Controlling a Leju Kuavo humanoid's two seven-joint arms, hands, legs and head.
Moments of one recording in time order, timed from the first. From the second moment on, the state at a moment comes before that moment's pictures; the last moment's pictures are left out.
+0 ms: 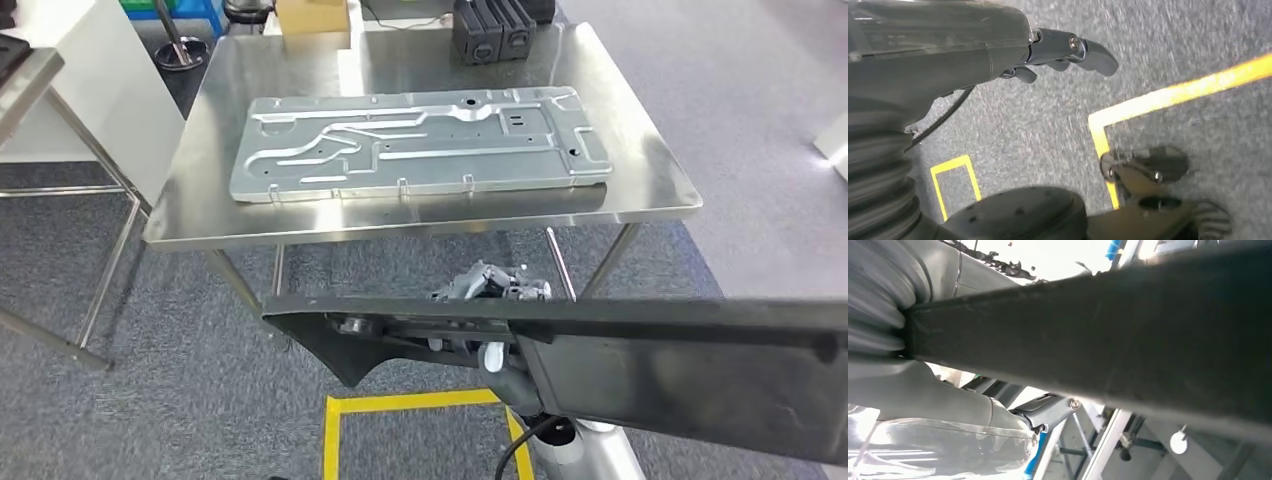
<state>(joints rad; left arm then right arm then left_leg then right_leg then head) -0.13 -0.19 1.09 -0.20 -1.28 0.10 -0.03 -0.29 0.10 0.41 -1.81 -0.31 0.64 -0.50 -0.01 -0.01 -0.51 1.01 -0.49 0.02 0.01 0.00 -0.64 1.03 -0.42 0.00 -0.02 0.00</state>
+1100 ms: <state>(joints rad) -0.14 -0.19 1.09 -0.20 -1.29 0.10 -0.02 -0.28 0.10 0.40 -1.86 -0.31 0.61 -0.50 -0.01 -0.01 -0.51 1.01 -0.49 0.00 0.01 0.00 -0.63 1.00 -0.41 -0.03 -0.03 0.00</state>
